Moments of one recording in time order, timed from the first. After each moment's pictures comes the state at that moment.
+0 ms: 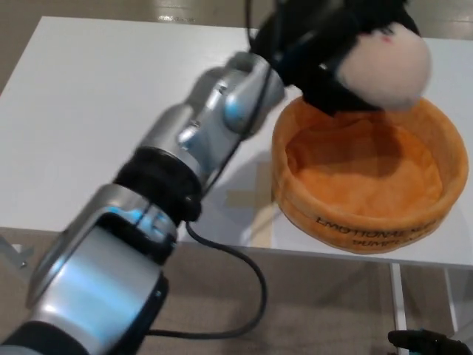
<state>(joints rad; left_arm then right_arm) -1.17 0.08 -0.42 0.95 0.51 -0.48 0.07 -0.32 -0.20 -0.12 1.33 -0.11 -0.28 -0.10</state>
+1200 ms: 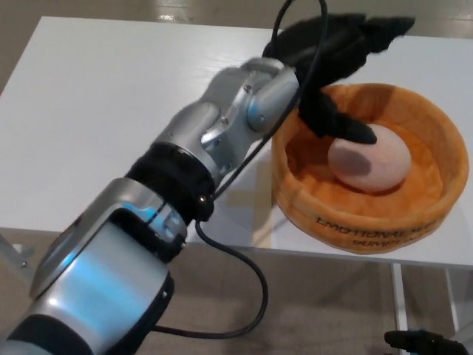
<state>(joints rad) -1.19 0.11 -0.49 0.84 0.58 -0.23 -0.12 -0.32 -0.20 -0.13 1.33 -0.11 -0.28 -0.10</state>
